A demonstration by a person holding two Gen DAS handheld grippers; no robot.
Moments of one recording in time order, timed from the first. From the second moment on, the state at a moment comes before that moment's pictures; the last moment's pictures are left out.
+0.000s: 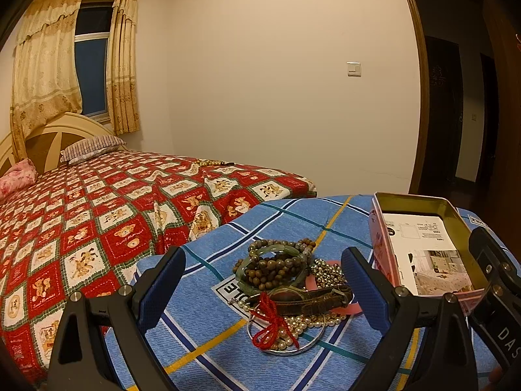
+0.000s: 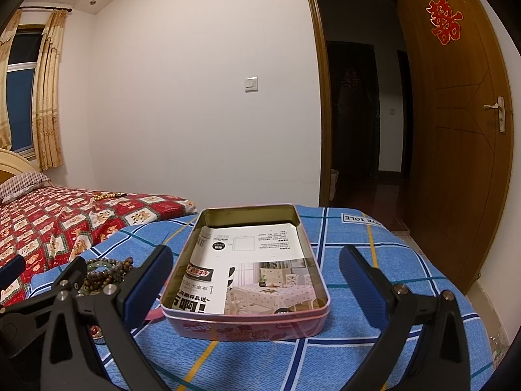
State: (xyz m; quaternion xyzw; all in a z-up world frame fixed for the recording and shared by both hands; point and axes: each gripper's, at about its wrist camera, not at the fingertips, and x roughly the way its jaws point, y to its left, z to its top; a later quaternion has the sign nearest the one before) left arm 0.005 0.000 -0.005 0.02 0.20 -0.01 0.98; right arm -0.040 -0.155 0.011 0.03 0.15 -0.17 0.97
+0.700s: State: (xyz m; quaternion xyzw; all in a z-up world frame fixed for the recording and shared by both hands) left arm 0.012 0.037 0.000 -0.02 0.24 -0.02 0.97; right arm -0.037 -0.154 0.008 0.03 0.17 -0.16 0.97
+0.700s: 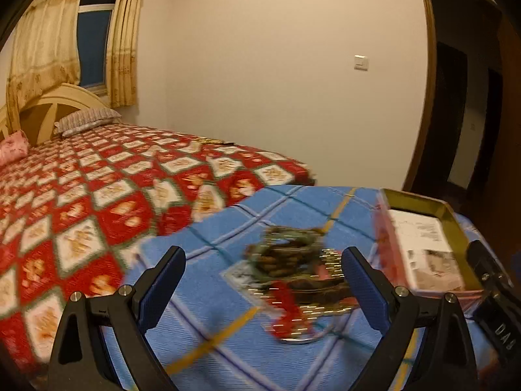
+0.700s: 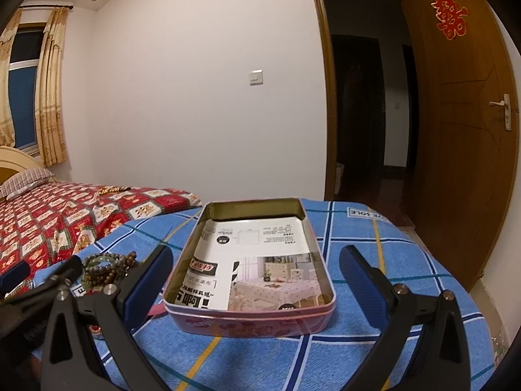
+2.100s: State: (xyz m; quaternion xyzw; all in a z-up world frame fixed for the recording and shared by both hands) left arm 0.017 0.117 0.010 -0.02 0.26 0.03 0.97; right arm 0.034 -0.067 -0.024 -0.01 0.36 0.17 0.92
